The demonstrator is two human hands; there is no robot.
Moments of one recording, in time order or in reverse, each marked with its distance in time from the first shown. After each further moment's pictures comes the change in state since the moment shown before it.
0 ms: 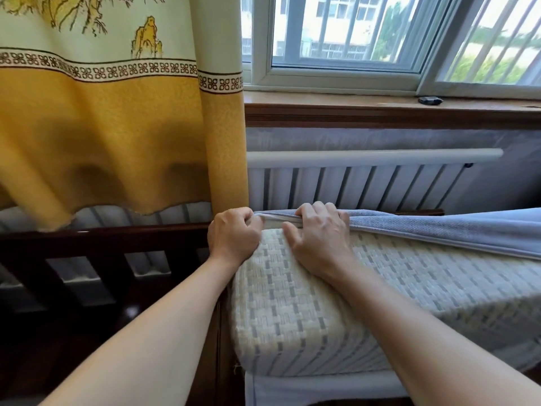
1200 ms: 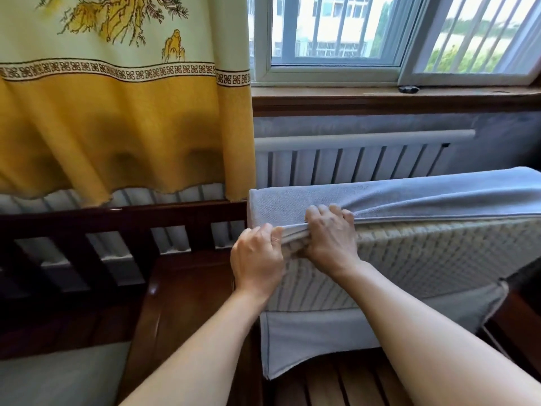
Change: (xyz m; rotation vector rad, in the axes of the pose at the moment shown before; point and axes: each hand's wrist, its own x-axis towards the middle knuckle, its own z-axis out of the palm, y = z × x) left_hand -0.157 0.023 -0.029 0.028 0.288 0.296; right_hand -0.113 -0.015 -0.031 -0.088 0.023 -0.048
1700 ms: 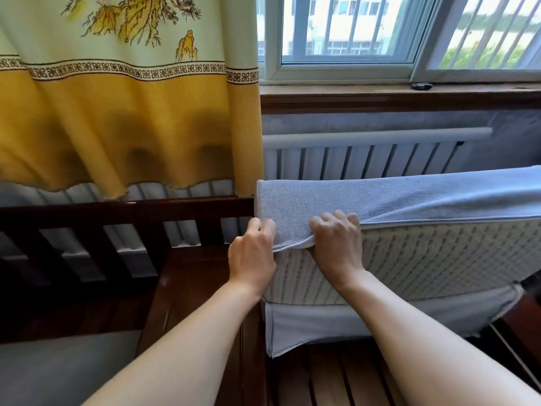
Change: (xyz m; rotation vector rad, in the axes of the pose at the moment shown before) left_hand -0.008 0.000 -0.019 0.321 -0.355 -0.044; right_hand -0.022 -0.002 0.012 -0.087 0.329 -0.075
